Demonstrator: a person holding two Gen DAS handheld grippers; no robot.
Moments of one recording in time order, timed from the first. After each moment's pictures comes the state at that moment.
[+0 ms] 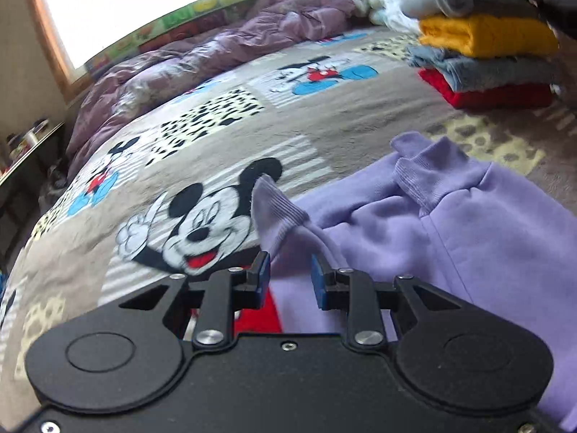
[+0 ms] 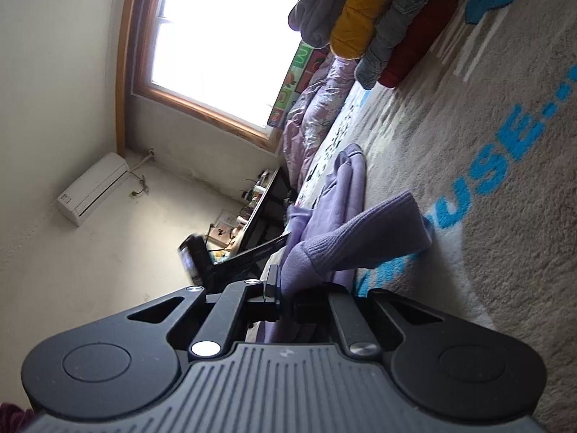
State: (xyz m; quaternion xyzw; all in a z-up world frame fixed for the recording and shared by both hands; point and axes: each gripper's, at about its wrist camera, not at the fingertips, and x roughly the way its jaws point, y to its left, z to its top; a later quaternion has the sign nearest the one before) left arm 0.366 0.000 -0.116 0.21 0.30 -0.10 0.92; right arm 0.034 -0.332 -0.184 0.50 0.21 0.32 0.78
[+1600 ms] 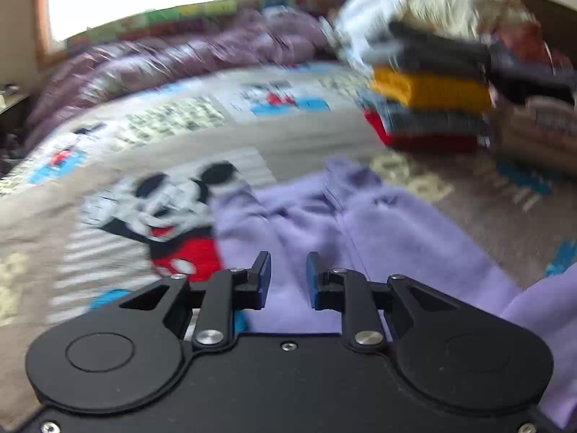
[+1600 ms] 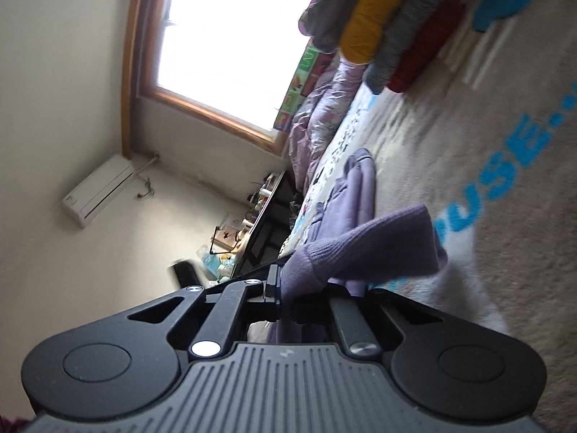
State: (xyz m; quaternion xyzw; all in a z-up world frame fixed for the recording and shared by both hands) left arm 0.283 0.044 -0.073 0.08 0.29 -0.19 0.94; right arm 0.020 -0.334 -0.172 0.50 0.20 0.31 0.78
